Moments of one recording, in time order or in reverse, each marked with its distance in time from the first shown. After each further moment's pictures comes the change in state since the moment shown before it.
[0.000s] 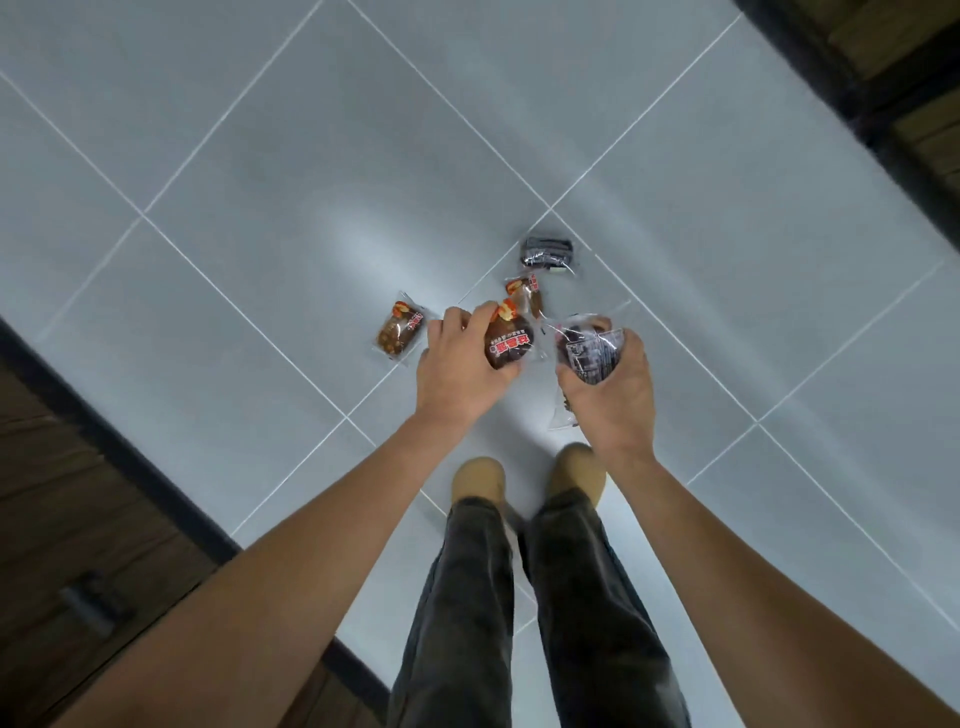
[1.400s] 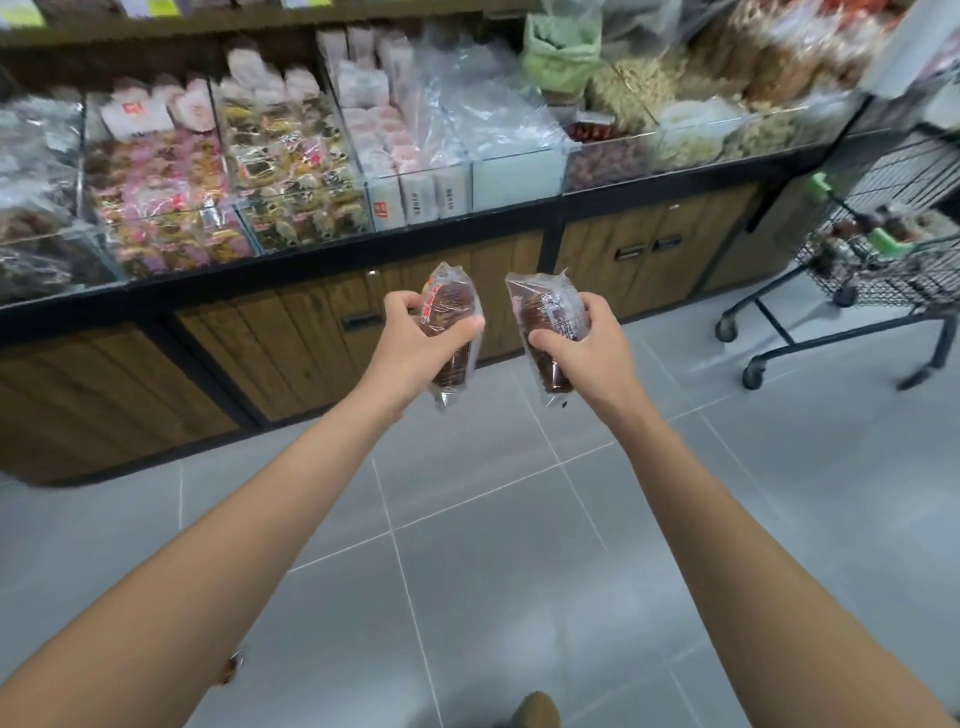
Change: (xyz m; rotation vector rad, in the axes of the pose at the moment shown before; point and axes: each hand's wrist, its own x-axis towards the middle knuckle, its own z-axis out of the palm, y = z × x) left_hand -0.588 0.599 -0.052 -0.305 -0.540 0.891; right_hand -0.493 0.244 -0.650 0.718 0.962 -0.032
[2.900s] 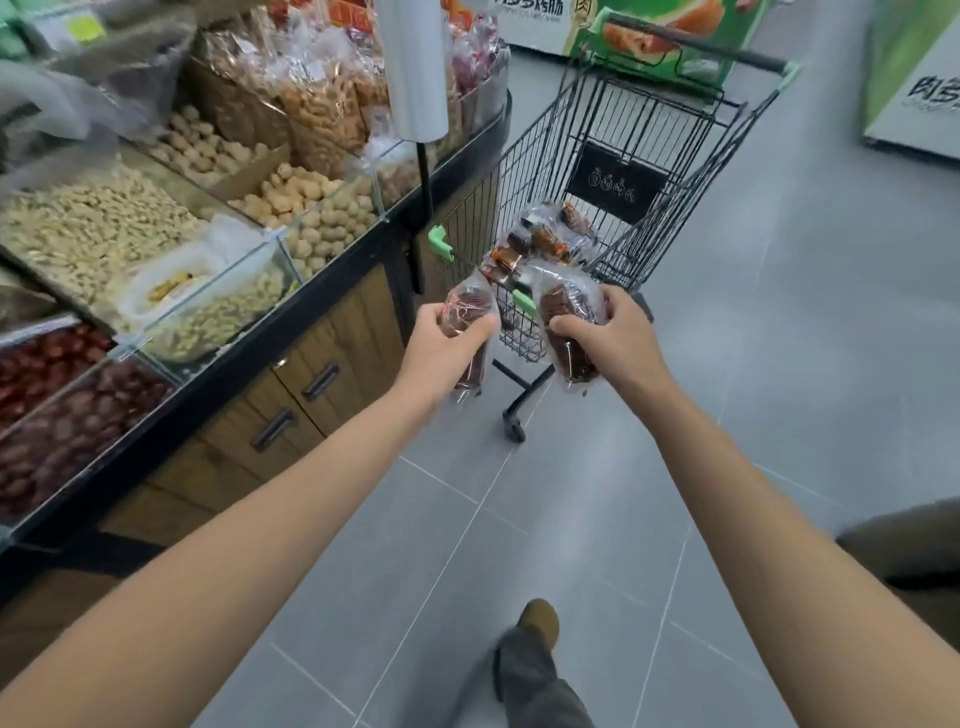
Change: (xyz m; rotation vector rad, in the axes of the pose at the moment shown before) left_hand 0.386 0.319 0.801 0.032 -0.616 0.116; right_hand 0.478 0.250 -0.665 0.009 0.623 0.302
